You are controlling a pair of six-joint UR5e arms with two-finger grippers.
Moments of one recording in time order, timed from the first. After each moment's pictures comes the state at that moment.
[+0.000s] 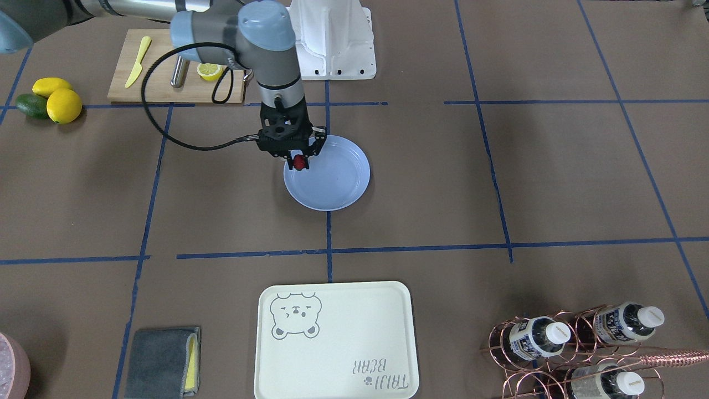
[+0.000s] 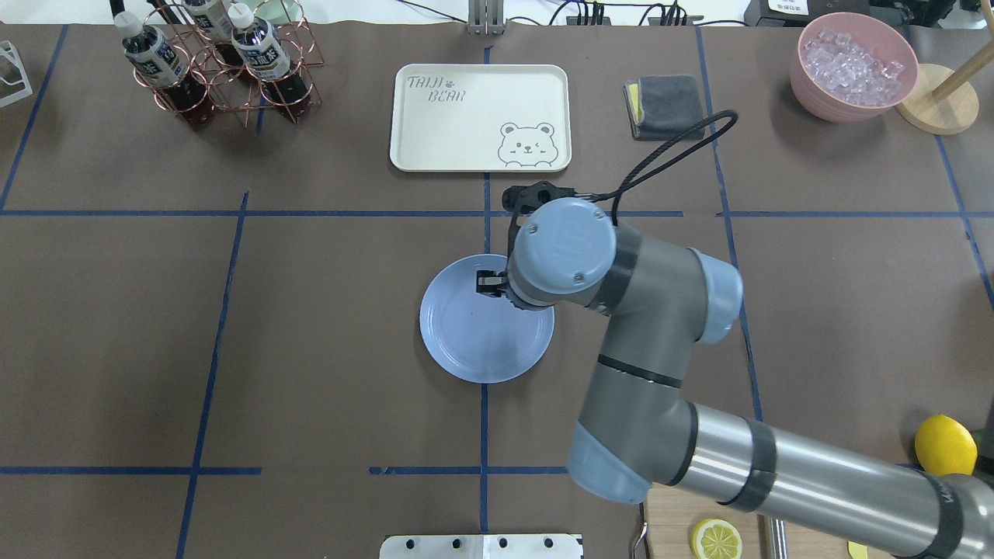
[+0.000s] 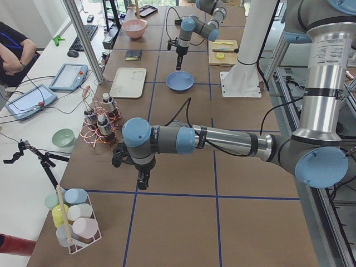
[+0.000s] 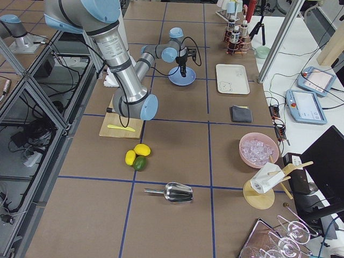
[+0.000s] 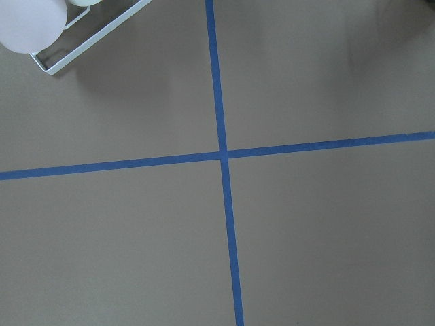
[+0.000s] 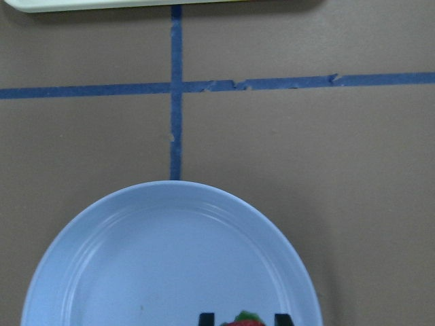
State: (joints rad) left arm -1.61 -1.61 -1.67 -1.45 -2.39 0.11; right arm 0.44 -0.86 1.67 -1.55 1.67 1.31
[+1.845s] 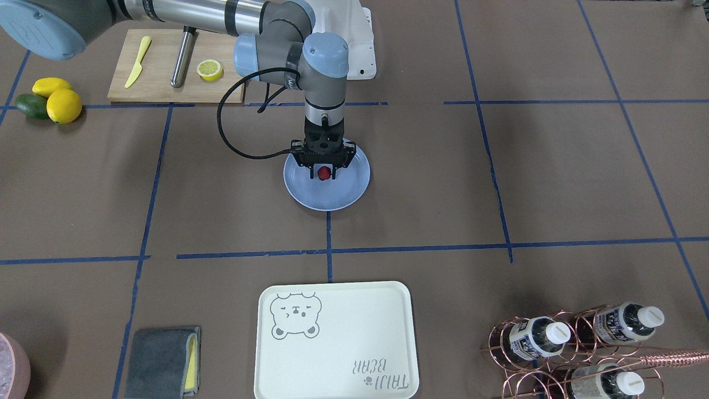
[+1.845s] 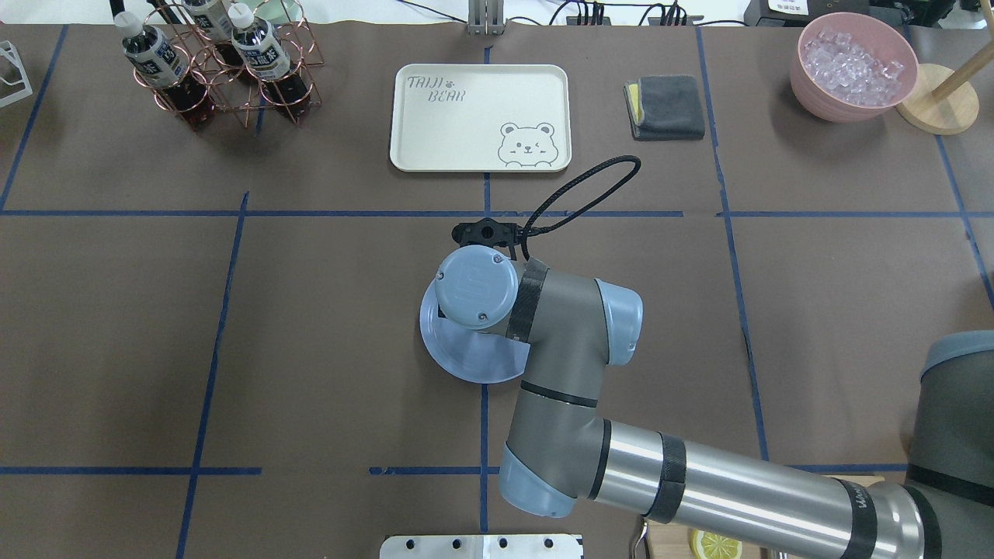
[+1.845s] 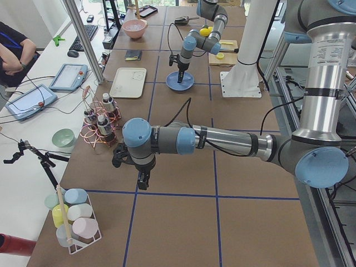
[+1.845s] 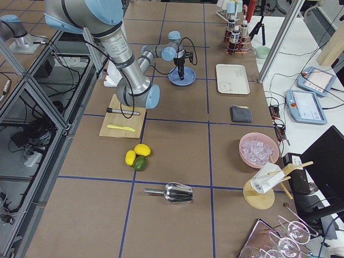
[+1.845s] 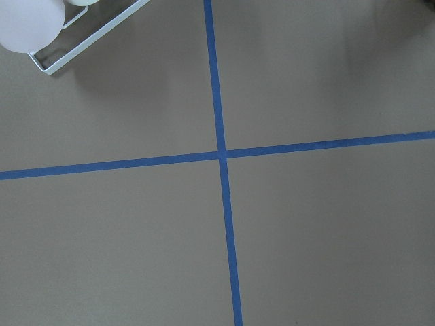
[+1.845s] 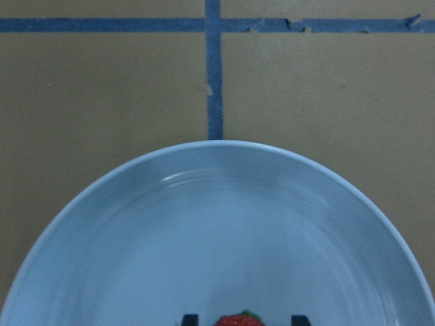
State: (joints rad) left arm -1.61 -1.61 -1.67 -1.45 -2.39 0.11; right arm 0.38 -0.76 1.48 -1.55 1.60 1.33
